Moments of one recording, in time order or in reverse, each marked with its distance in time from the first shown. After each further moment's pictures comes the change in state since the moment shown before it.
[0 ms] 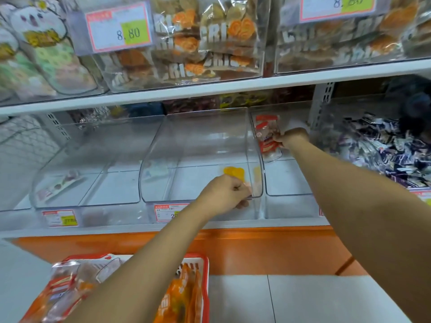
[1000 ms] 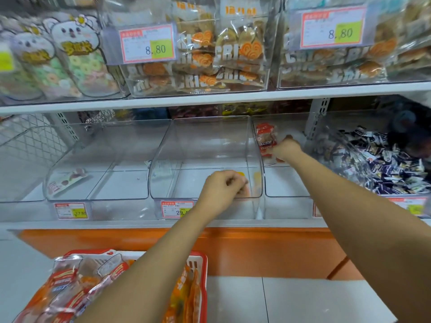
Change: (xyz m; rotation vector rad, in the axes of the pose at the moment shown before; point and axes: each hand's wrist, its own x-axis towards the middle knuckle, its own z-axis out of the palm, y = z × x) left_hand -0.020 0.003 -0.003 -0.189 0.292 0.119; right_hand -0.071 -0.032 -0.014 -0.497 -0.095 -0.147
